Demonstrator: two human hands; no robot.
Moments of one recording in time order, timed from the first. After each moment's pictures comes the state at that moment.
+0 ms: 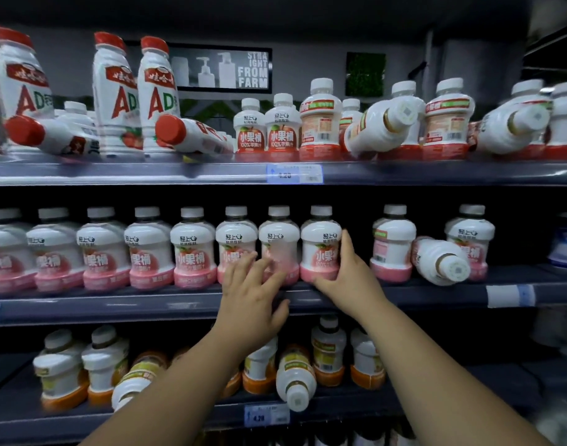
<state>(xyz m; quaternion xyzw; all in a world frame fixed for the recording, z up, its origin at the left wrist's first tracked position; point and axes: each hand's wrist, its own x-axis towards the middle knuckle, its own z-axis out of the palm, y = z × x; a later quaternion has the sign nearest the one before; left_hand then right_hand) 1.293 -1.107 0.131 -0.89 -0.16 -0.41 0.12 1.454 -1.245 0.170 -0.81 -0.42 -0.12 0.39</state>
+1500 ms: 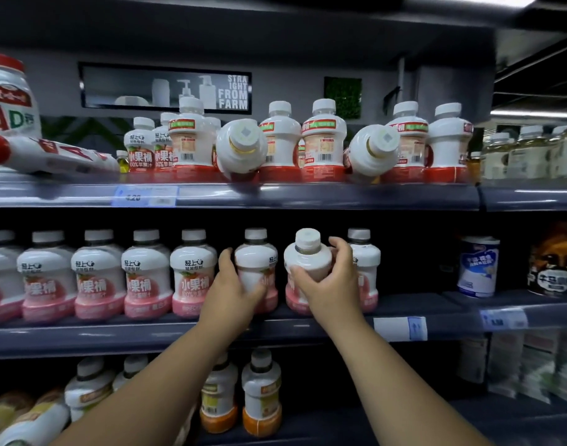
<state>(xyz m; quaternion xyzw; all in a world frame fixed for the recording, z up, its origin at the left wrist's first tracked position) 1.477 -1.226 0.175 -0.81 -0.26 -0.47 -0.26 1.598 -1.358 0.184 -0.65 -0.38 -0.18 0.64</state>
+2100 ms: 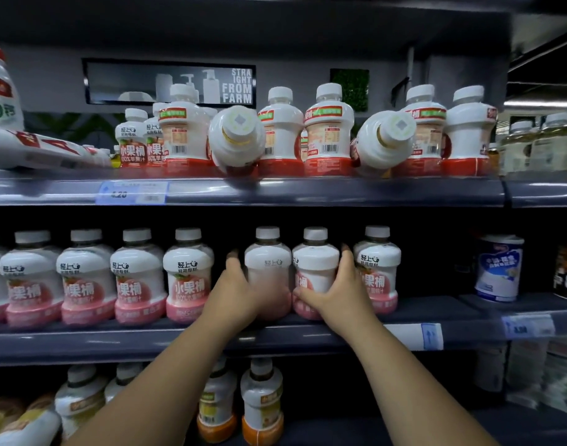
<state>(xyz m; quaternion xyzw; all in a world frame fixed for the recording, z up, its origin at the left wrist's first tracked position) 1.497 -1.214 0.182 -0.82 -0.26 -0.42 -0.29 1.636 -1.354 0.175 -0.75 -0.39 -0.12 0.51</state>
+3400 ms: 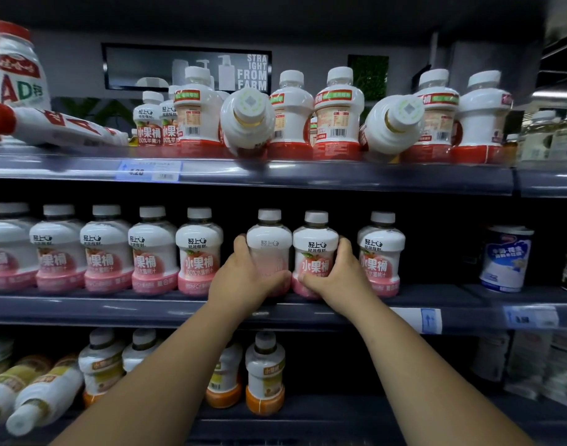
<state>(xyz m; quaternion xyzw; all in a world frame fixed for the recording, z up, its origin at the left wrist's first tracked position) 1.490 -1.232 0.173 -0.83 -0.32 -0.42 -0.18 1.634 -1.359 0.176 -0.76 -0.42 -0.06 0.49</state>
